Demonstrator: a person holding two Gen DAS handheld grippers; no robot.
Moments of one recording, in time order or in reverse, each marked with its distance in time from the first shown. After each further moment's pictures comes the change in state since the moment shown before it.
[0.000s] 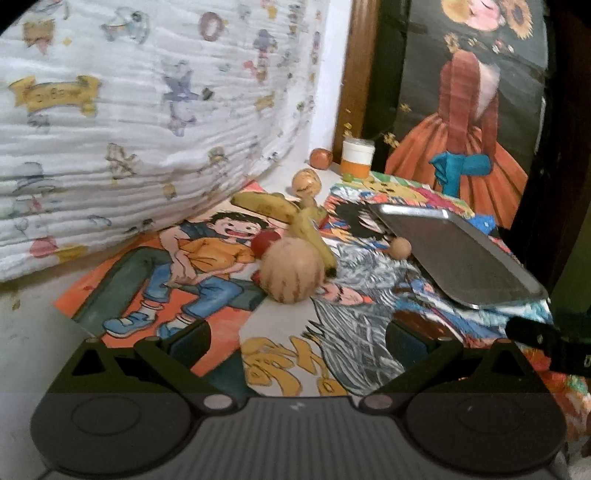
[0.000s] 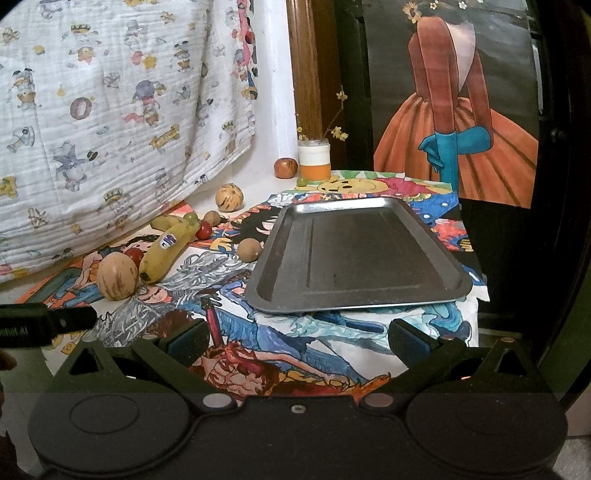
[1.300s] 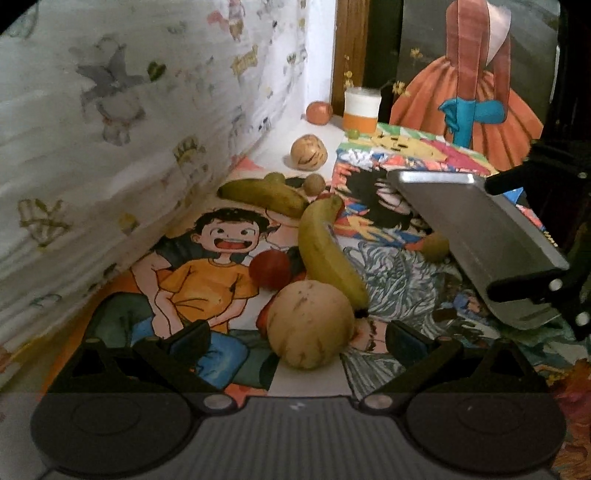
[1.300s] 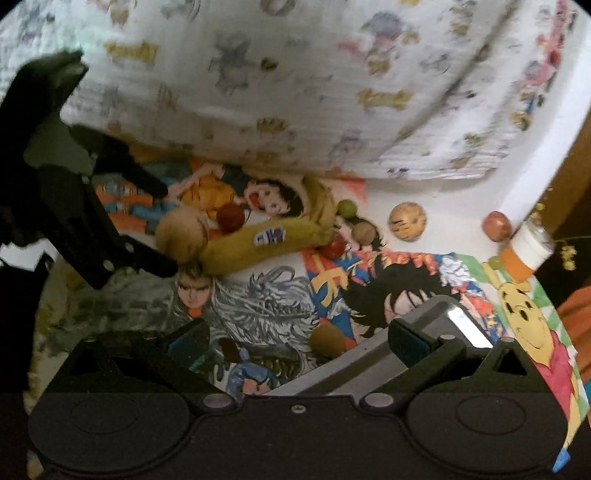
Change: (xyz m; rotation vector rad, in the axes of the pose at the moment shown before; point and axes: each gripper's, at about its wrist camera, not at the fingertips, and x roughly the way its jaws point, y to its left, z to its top) left arm 0.079 0.001 0.064 0.116 0.222 0.025; right arm 0.126 0.039 0.107 -0.823 0.242 0.571
